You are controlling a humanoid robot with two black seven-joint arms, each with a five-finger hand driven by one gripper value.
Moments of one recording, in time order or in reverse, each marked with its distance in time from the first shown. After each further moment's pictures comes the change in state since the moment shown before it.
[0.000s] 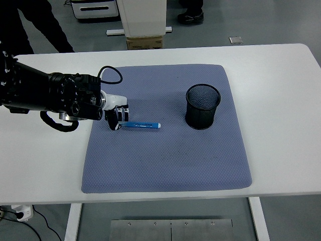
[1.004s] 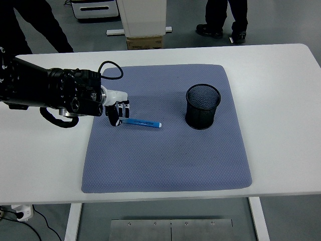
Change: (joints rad) left arm -0.027 0.000 0.000 0.002 -0.001 0.003 -0.002; right arm 0.000 0.000 0.000 0.000 0.000 0.000 0.000
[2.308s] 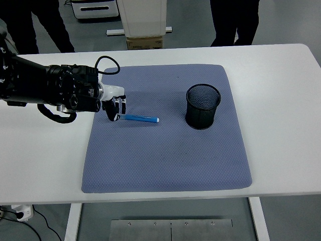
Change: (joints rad) left arm 0.006 0.000 0.023 0.036 -0.002 -0.004 -0.001; right arm 0.000 0.000 0.000 0.000 0.000 -0.001 0.000
